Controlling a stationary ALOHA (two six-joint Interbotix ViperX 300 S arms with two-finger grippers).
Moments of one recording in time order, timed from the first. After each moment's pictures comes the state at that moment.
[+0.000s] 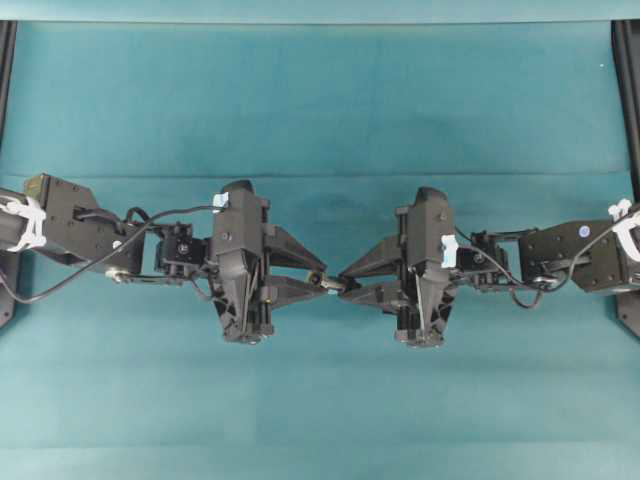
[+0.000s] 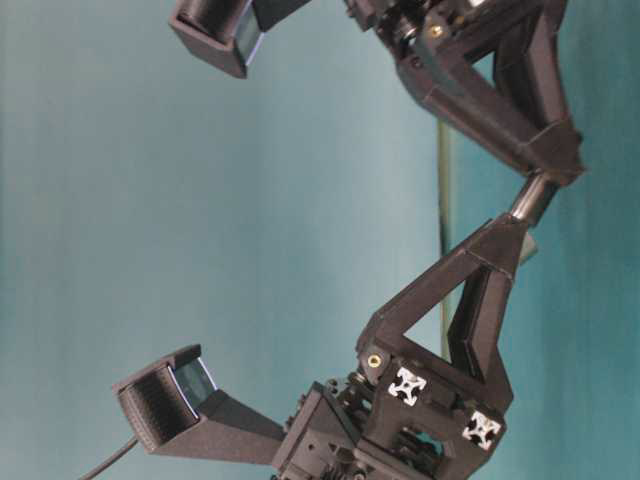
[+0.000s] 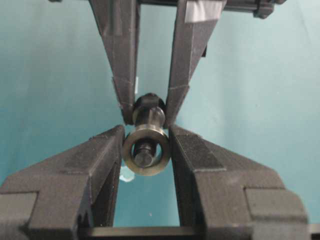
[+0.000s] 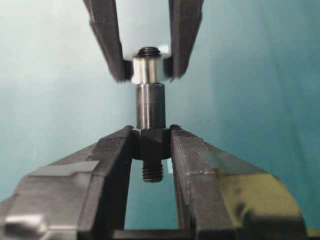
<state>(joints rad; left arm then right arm) -0.02 0.10 0.76 0.02 -0.48 -0.13 0.03 0.08 0.91 0.04 -0.53 0.11</state>
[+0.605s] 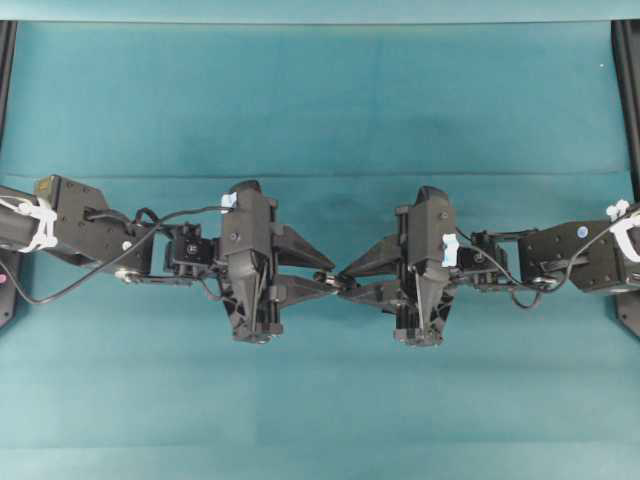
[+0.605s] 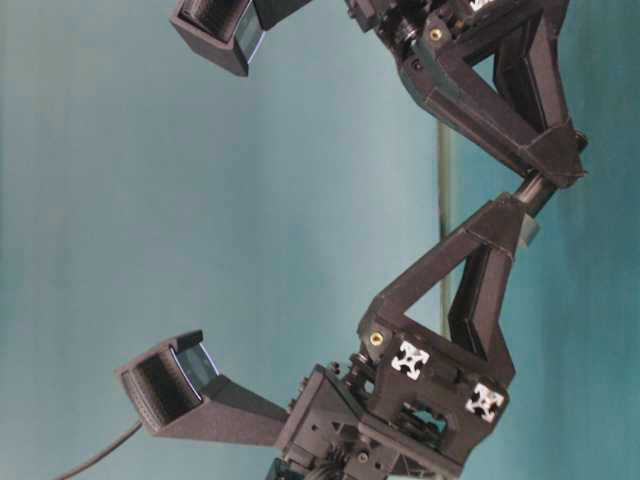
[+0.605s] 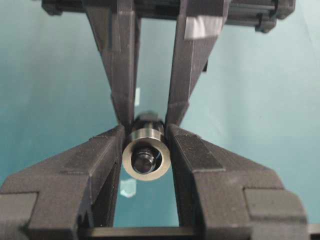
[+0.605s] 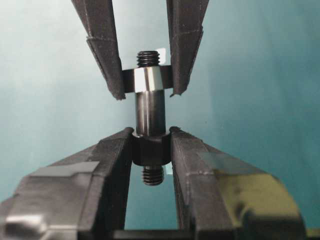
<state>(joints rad) -0.02 0.13 0.73 0.02 -0.49 -0.13 0.03 0.09 0.91 0.04 -0.55 0.11</state>
